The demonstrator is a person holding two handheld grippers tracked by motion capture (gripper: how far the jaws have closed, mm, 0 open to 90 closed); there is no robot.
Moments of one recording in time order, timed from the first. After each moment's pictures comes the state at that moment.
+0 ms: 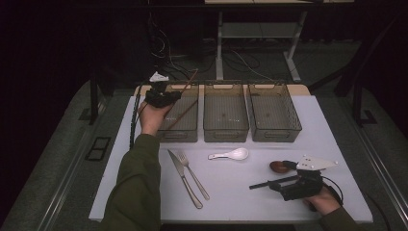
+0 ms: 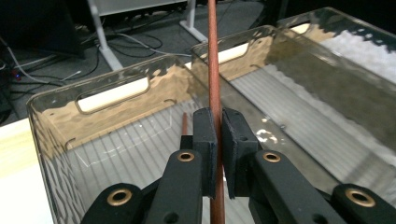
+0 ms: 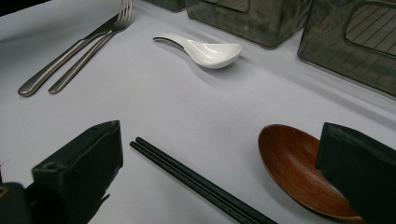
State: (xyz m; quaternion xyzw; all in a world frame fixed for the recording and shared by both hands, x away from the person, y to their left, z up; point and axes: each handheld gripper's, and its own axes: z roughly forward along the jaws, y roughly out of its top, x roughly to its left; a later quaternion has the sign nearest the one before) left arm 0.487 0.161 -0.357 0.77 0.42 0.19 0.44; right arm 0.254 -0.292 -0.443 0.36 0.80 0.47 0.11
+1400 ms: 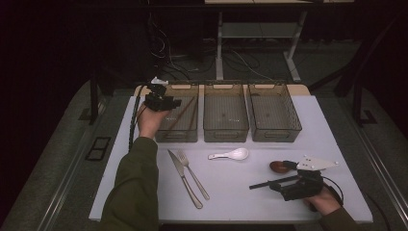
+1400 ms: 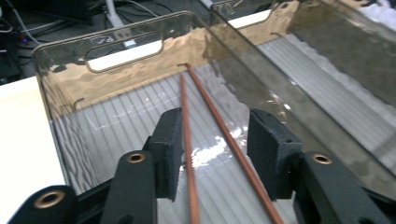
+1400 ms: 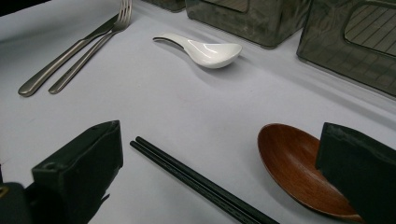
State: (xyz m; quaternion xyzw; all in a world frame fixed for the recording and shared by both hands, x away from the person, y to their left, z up) left arm 0.483 0.166 -0.364 0.78 0.44 0.17 0.40; right arm 0.253 -0.292 -0.442 0.36 0.80 0.47 0.11
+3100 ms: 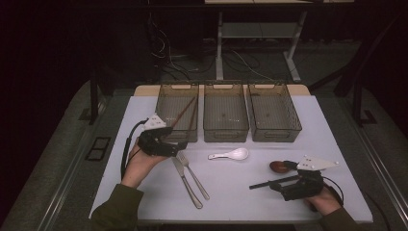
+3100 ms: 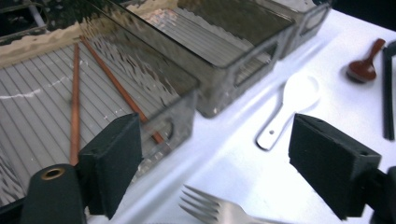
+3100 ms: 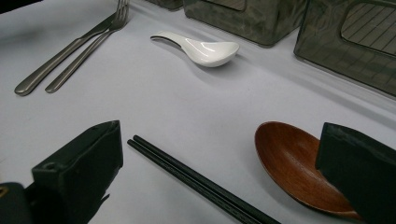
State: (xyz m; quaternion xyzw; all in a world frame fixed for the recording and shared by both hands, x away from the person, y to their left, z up) left arm 0.337 0.164 -0.380 0.81 0.33 0.14 0.46; right arm 0.253 -0.293 -0.443 0.36 0.80 0.47 0.12
